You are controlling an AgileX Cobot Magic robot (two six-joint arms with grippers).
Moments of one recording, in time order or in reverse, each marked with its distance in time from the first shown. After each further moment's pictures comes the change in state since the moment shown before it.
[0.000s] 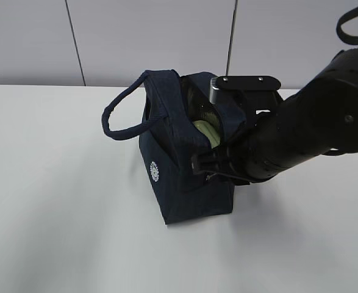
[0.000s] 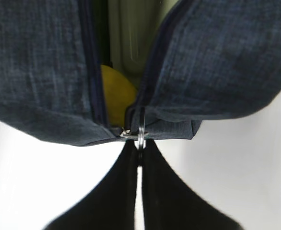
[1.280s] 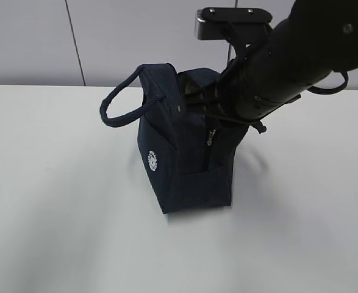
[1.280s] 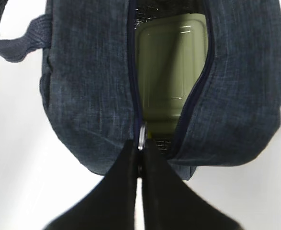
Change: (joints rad) left arm 0.000 0.000 0.000 0.000 0.010 0.000; right arm 0.000 -0.002 -0.245 -0.013 0.157 -0.082
